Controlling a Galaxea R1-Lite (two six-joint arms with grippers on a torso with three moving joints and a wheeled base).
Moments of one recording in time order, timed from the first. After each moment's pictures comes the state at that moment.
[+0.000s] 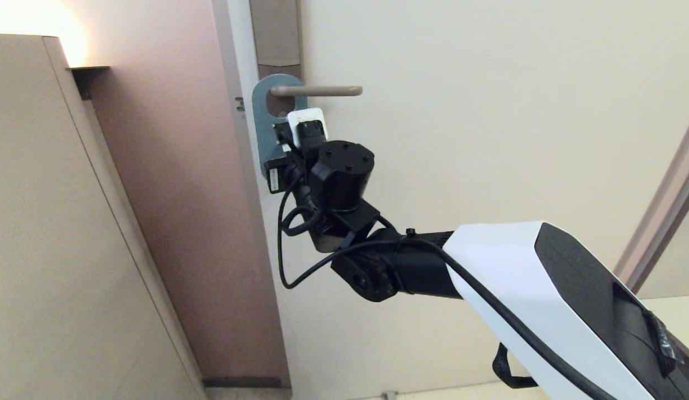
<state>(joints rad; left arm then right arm) 0.00 0.00 0.00 0.01 -0.01 0.01 0.85 2.49 -1.97 -0.86 -0.42 -0.15</state>
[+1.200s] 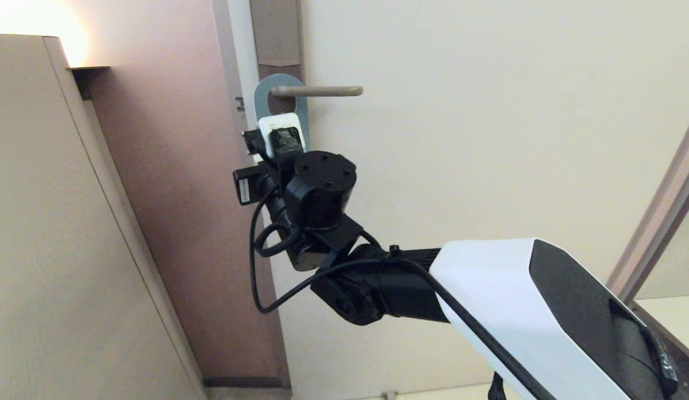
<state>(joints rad) 0.00 0.00 0.00 0.01 -0.01 0.01 0.93 2.50 -1.97 -0.90 -0.39 -0.14</state>
